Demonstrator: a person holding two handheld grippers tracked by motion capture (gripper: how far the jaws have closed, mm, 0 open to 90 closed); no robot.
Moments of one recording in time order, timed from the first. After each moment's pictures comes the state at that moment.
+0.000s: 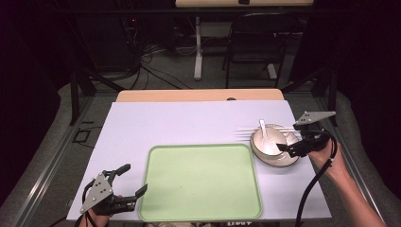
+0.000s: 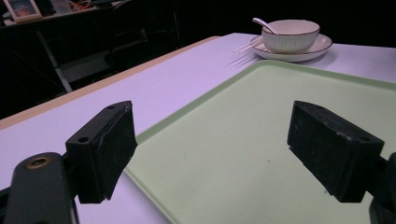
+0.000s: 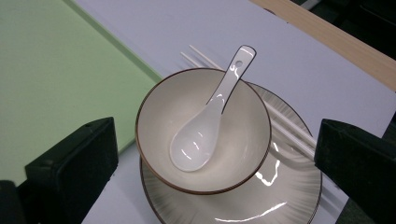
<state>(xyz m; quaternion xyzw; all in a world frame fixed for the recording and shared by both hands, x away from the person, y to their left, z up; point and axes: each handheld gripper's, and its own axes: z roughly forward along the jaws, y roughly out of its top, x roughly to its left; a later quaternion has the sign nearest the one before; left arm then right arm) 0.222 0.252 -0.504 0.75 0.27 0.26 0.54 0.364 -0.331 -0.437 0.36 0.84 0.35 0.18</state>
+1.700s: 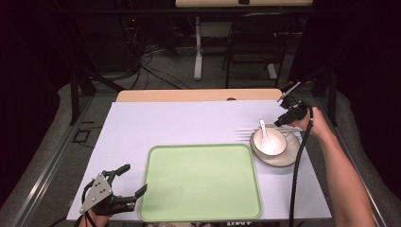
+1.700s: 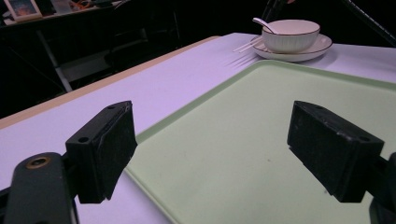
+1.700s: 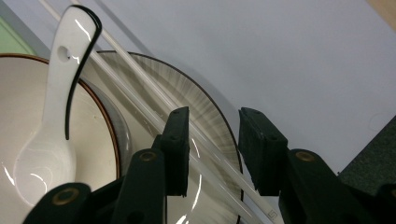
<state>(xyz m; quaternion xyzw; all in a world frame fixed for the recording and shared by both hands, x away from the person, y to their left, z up) 0.222 0.253 -0.504 0.75 0.27 0.26 0.54 0.507 -0.338 -0.476 0.37 0.90 0.19 0.09</state>
